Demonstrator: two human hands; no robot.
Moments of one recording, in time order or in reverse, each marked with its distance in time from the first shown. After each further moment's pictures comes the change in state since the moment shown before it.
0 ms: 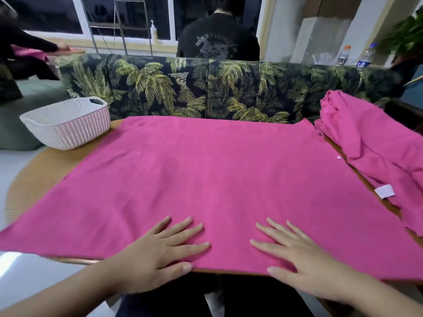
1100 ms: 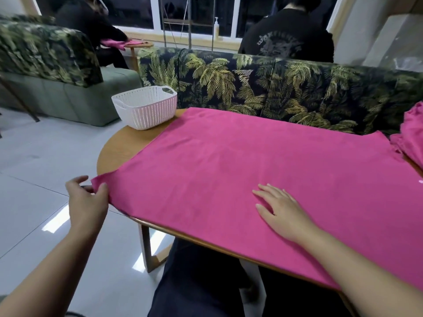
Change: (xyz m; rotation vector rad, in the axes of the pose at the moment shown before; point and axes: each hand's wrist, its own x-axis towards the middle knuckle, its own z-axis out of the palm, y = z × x) left_hand -0.138 -0.085 -0.010 -0.590 1.442 -1.257; right_hand 0.143 -0.057 -0.017 0.094 0.301 0.049
